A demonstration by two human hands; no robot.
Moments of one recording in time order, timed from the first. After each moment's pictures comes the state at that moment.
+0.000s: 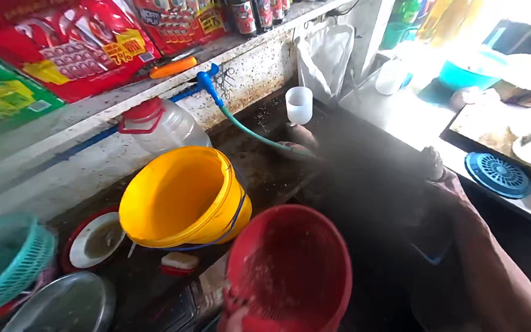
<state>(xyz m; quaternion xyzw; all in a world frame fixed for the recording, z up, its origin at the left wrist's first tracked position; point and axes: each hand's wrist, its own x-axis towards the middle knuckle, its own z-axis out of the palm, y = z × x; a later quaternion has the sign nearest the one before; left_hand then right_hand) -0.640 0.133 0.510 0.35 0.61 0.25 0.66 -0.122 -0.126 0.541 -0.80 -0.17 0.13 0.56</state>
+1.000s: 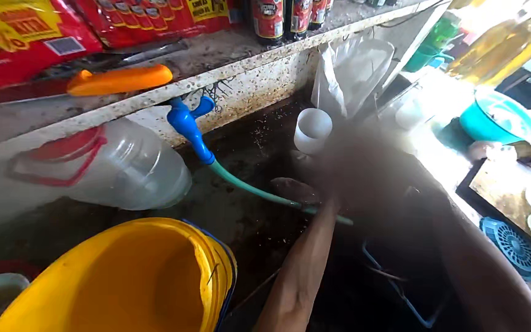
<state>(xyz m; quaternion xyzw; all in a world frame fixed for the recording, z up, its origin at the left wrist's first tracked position) -0.053 0.316 0.429 0.40 0.52 0.10 0.75 0.100 0.175 0.547 -0.92 -0.24 0.23 0.23</state>
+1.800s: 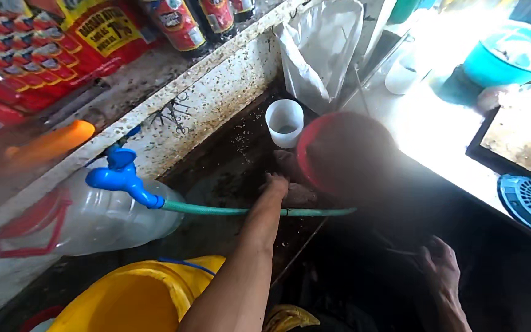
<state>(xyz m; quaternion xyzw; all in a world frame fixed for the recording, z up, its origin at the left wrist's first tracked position) -0.068 0.446 0.395 0.89 0.16 -0.44 -0.02 -0.109 -0.061 0.394 -0.94 0.01 0.01 0.33</state>
